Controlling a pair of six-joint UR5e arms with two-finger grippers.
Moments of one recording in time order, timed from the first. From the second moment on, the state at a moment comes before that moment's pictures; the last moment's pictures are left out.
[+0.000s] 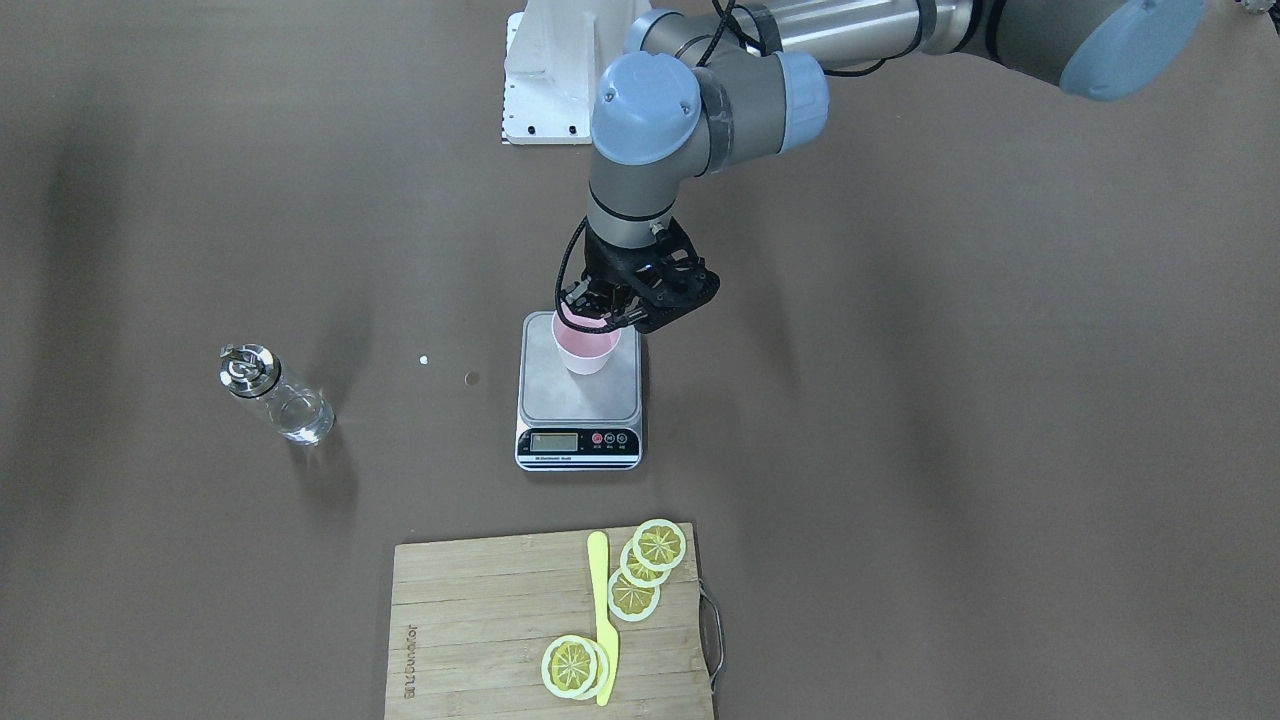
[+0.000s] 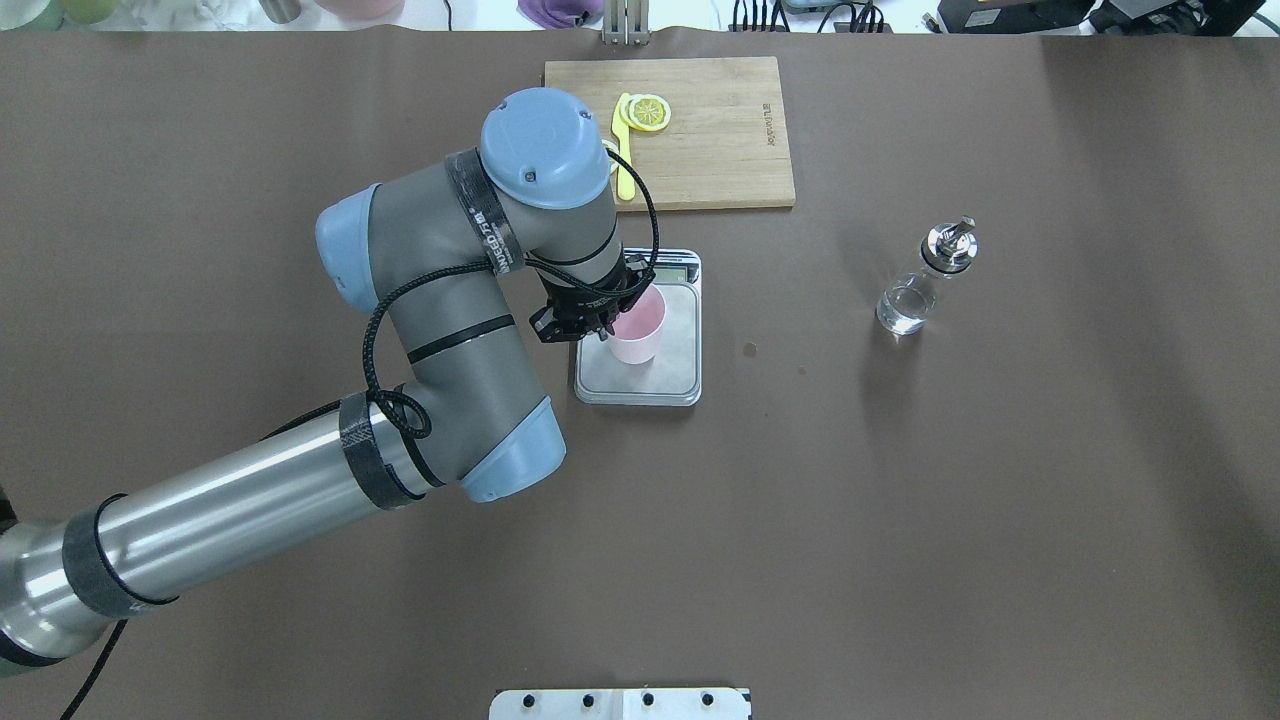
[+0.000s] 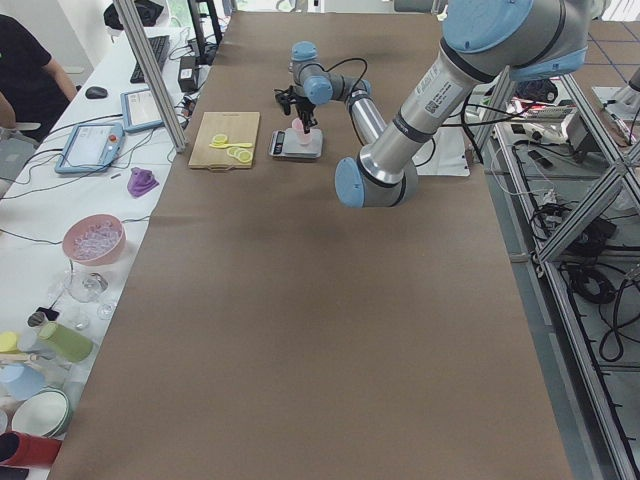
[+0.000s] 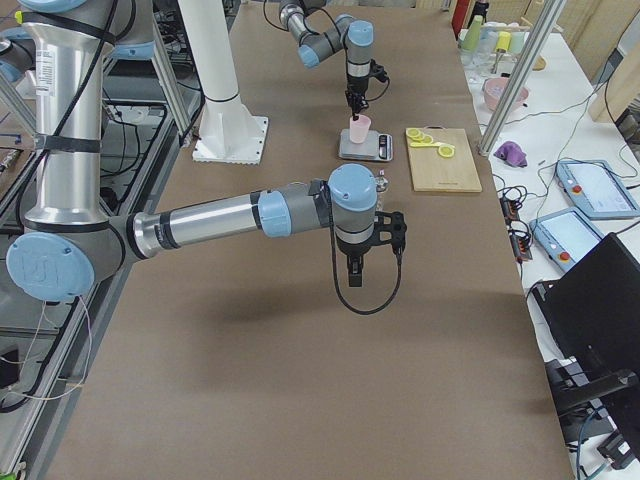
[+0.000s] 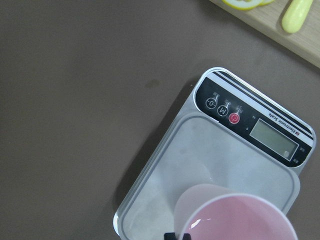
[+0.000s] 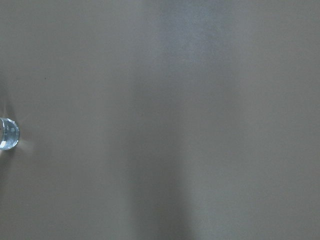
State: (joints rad) left arm -0.59 -2.47 -1.50 -1.56 -1.98 -1.72; right arm 1.51 -1.66 1.91 -1.58 2.44 0.20
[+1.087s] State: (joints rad) left arm -0.59 -2.47 -1.52 -1.56 -1.98 -1.72; right arm 1.51 -1.66 1.91 -1.59 2.45 0.20
